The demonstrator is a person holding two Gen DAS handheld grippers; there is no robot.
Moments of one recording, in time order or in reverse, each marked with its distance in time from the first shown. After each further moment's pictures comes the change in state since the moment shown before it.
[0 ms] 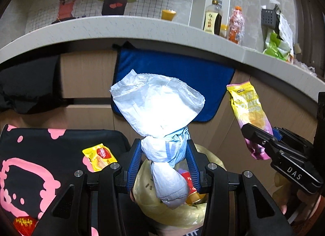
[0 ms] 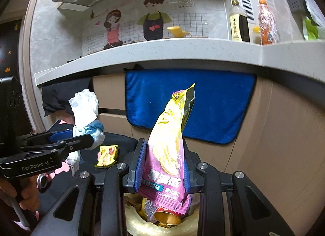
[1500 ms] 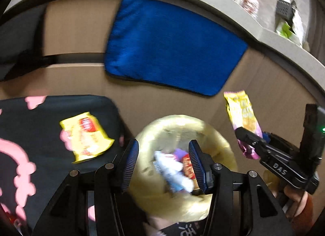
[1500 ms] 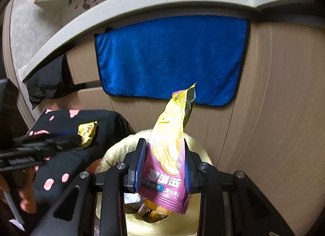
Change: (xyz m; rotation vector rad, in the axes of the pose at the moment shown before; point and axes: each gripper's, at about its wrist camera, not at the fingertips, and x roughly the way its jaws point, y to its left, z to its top) left arm 0.068 0.040 -0.027 -0.106 0.182 -0.076; right arm 0.068 -0.036 -0.047 0.095 0.186 -0.029
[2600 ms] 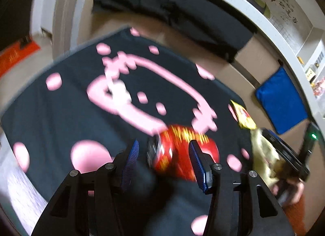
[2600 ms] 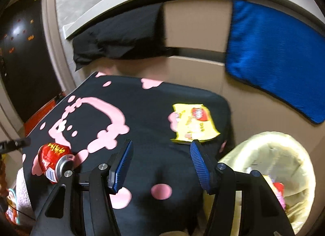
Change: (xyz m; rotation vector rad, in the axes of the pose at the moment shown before) left arm -0.227 0.243 -0.189 -0.564 -0.061 0.293; right arm 0.059 0.226 -0.022 -0.242 0.129 0.269
